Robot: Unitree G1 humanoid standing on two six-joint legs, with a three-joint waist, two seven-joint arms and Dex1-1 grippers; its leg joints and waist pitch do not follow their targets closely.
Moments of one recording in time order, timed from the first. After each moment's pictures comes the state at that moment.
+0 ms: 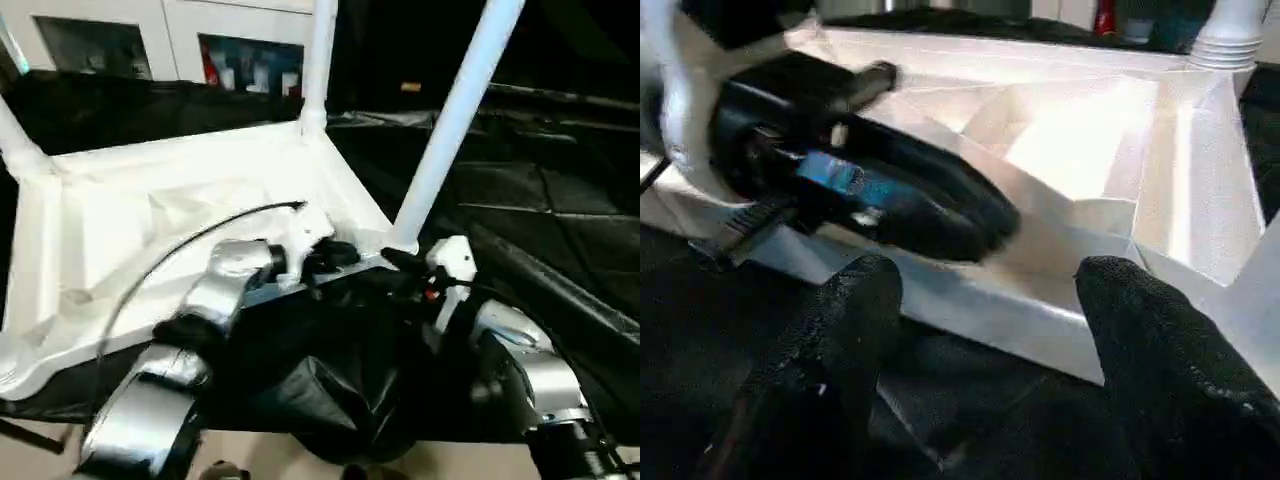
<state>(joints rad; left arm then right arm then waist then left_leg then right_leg) -0.63 0.21 -0.13 0.63 -0.01 0.01 -0.96 -0.25 -0.20 0.07 0.21 0.24 0.13 0.76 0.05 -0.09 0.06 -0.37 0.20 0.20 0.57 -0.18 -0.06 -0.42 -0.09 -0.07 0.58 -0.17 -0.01</state>
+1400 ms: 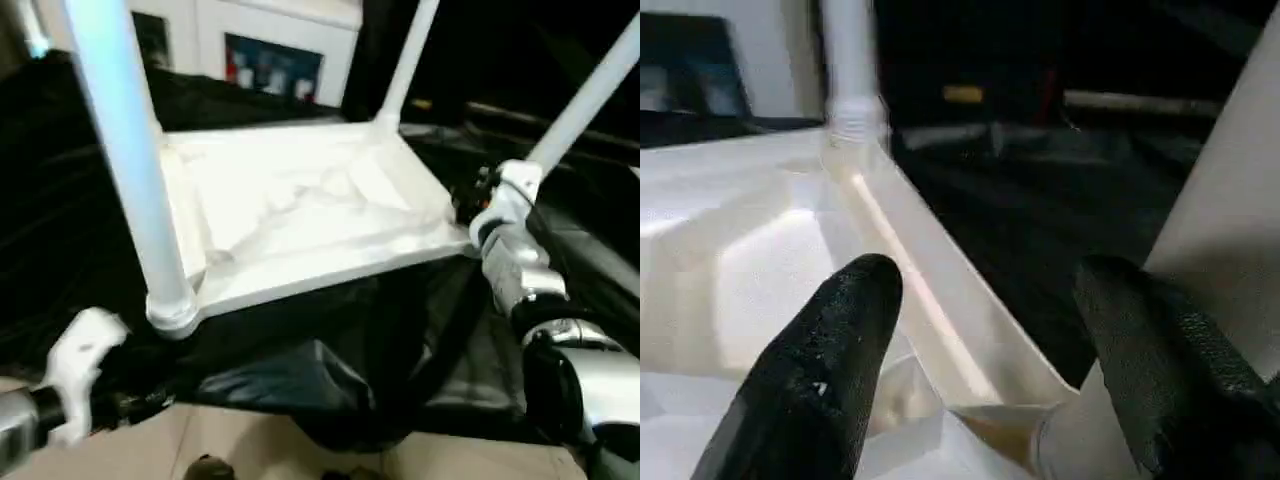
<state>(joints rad) 0.39 0.64 0.42 -0.46 -0.33 0.68 -0.97 -0.87 -0.26 -0.22 1.20 0.22 -0.15 0.17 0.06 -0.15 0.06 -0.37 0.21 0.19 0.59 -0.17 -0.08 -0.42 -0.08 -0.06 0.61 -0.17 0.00</state>
